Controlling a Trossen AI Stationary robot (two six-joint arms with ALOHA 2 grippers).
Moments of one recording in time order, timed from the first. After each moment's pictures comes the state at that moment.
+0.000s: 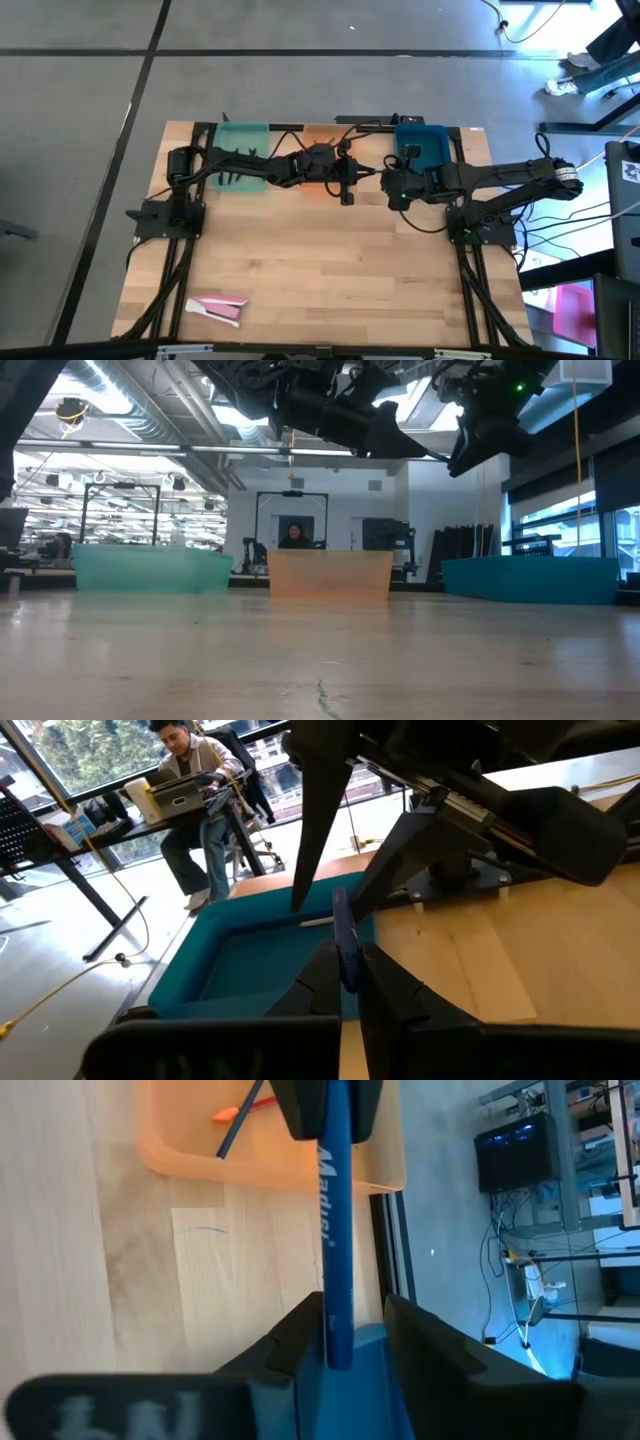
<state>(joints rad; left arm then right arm) 0.18 1.92 1.33 0.38 0.00 0.30 0.03 1.22 0.99 -0.84 0.72 -0.16</state>
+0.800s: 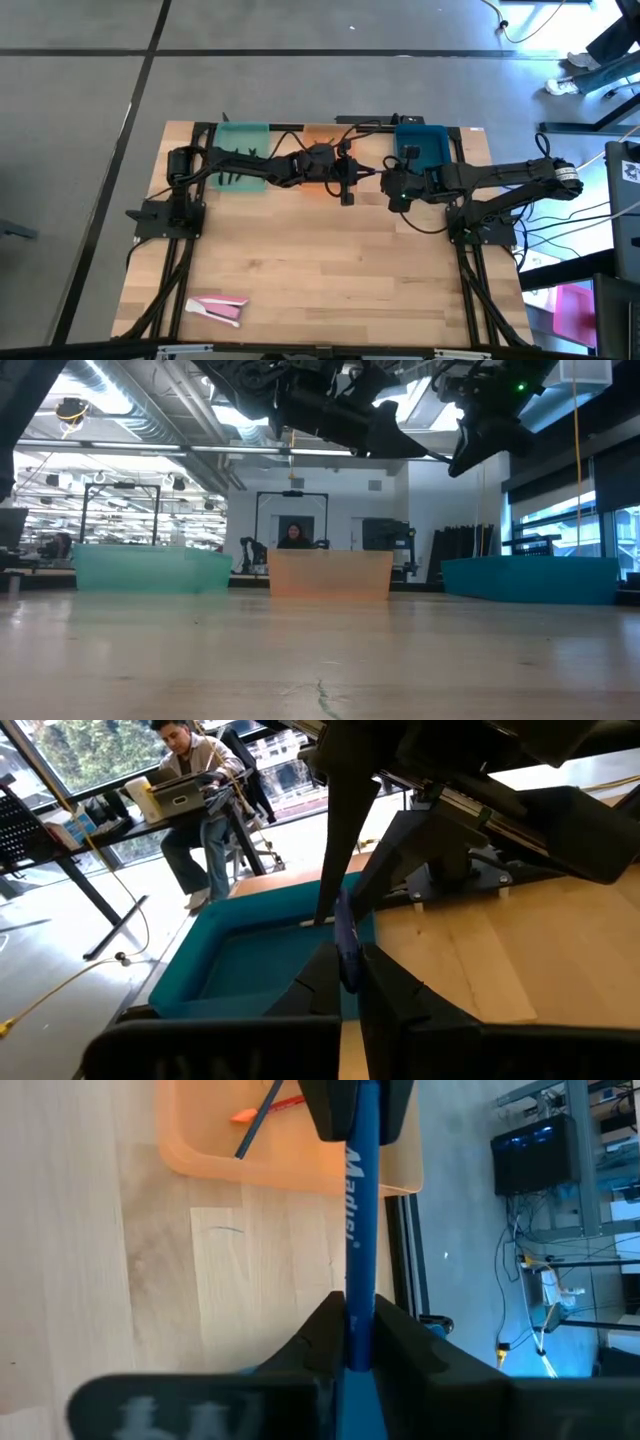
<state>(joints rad) 0.18 1.92 1.33 0.38 0.00 0.29 0.03 1.22 0.99 -0.84 0.68 -0.17</state>
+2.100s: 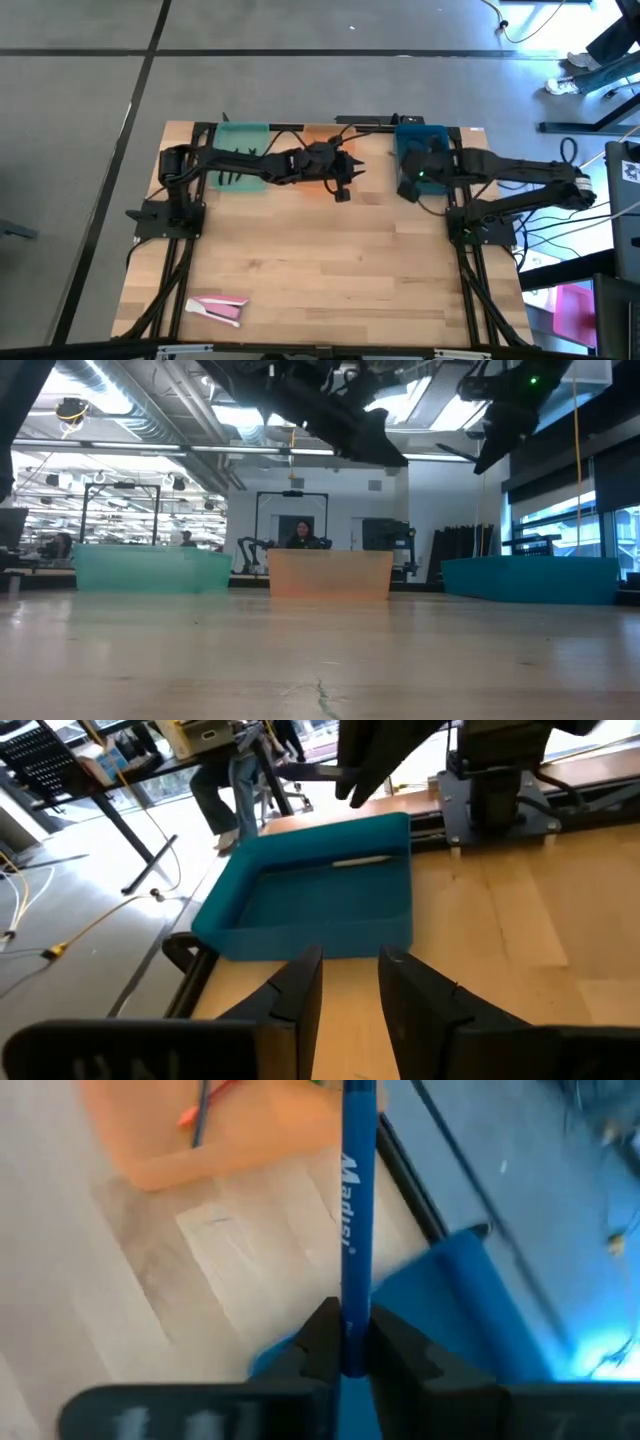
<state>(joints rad) 0.18 1.86 1.33 0.19 -0.13 0.26 -0.13 1.08 0.99 -0.98 0.54 0.13</state>
